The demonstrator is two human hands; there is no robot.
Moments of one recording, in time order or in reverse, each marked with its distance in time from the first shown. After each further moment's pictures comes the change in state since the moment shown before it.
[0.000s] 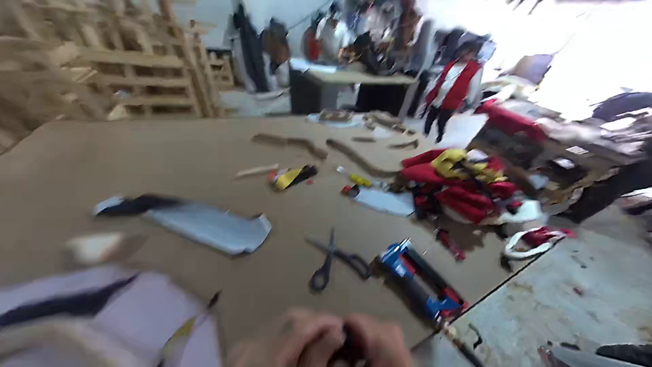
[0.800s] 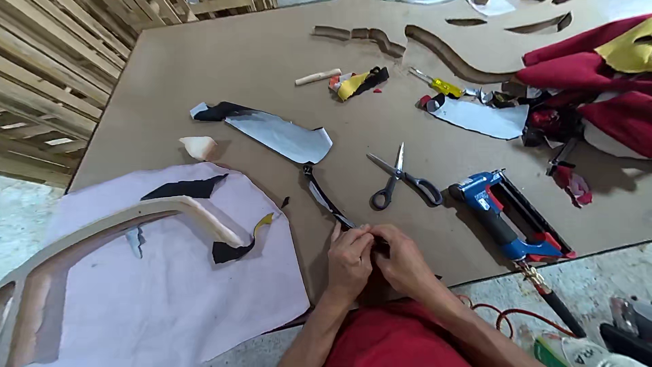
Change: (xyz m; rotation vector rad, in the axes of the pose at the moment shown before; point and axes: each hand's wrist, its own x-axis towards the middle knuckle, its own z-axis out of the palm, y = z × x) left_hand -0.112 -0.196 0.083 0.476 0.105 -0.216; right_hand -0.018 0.164 0.060 -0.185 -0.274 0.430
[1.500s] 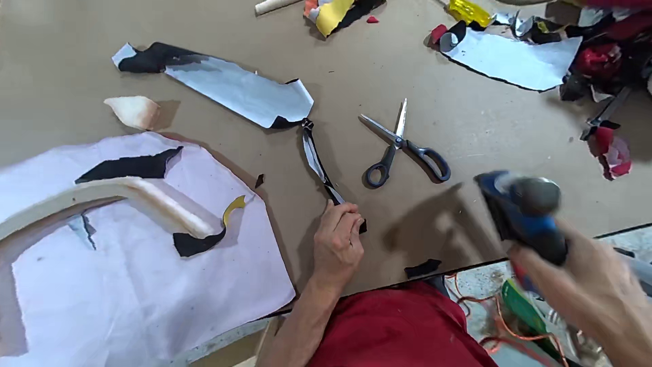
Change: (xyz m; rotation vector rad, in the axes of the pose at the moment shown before) left_hand 0.005 0.001 -0.001 0.088 -0.095 -0.078; right_hand -0.072 0.006 -0.165 -0.433 0.219 0.445
